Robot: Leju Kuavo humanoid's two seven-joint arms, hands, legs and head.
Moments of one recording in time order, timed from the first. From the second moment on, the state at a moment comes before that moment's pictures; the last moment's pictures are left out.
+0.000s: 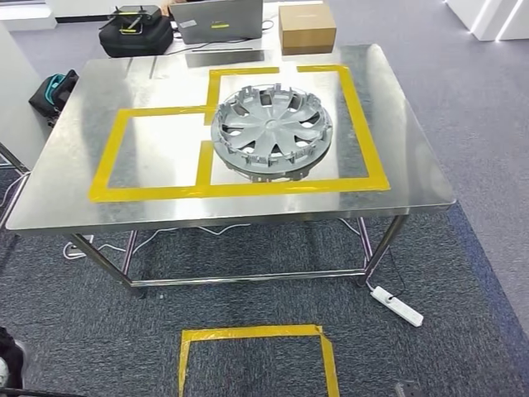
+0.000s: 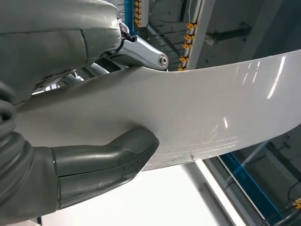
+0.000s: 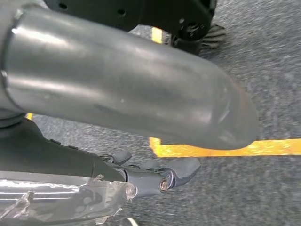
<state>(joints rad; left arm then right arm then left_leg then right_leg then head) 0.09 0.01 0.12 -2.05 -0.17 0.57 -0.70 -0.06 0.11 -1.03 -0.19 0.91 0.11 -0.08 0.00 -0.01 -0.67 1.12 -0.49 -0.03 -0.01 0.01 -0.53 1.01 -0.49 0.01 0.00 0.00</state>
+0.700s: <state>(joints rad) 0.09 0.00 0.12 -2.05 -0.17 0.56 -0.70 -0.07 0.11 -1.03 -0.19 0.92 0.10 -0.07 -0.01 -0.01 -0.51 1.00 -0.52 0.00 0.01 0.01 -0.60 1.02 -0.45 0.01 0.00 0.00</state>
